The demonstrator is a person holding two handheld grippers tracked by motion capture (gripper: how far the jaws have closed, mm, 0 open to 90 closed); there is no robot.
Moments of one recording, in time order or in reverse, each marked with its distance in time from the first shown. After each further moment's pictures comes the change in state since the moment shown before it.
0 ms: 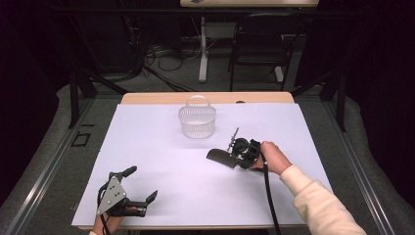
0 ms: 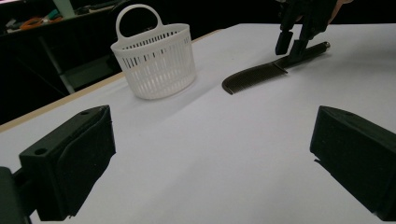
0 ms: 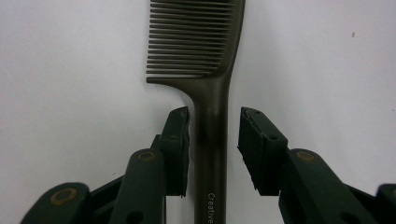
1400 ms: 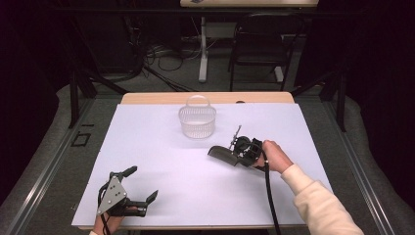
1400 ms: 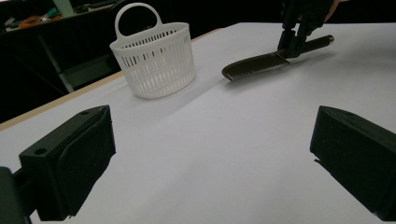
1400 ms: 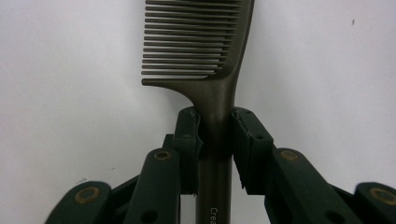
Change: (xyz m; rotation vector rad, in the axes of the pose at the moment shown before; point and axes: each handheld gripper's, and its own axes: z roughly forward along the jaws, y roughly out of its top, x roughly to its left) left arm 0.000 0.000 0.001 0.005 -0.002 -0.002; right arm -0.007 -0.004 -0.004 0.004 0.030 0.041
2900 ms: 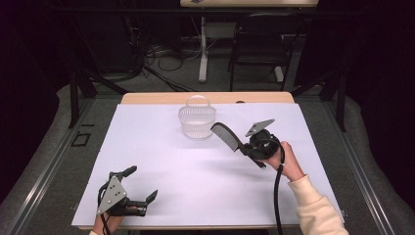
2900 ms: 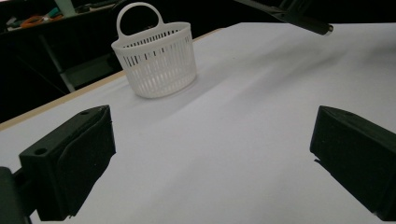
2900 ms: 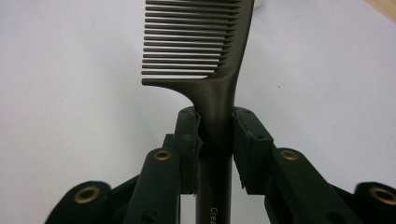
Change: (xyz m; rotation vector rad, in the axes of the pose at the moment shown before) left arm 0.001 0.000 0.000 0.000 0.005 -0.002; right arm -0.007 -0.038 -0.045 -0.459 0.003 0.206
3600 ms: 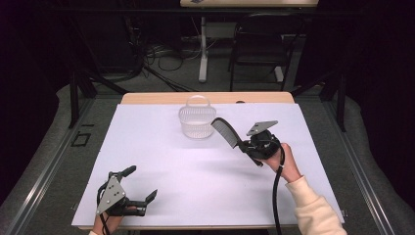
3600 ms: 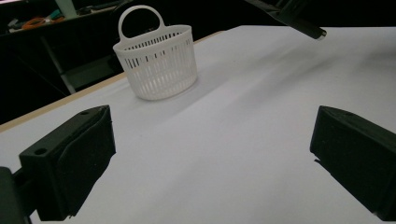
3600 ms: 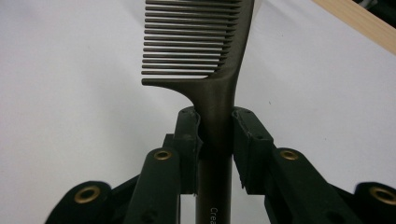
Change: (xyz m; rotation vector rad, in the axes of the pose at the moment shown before) left arm 0.000 0.001 -0.001 -0.011 0.000 -0.006; right arm 0.003 -0.001 0.000 -0.088 -0.037 0.017
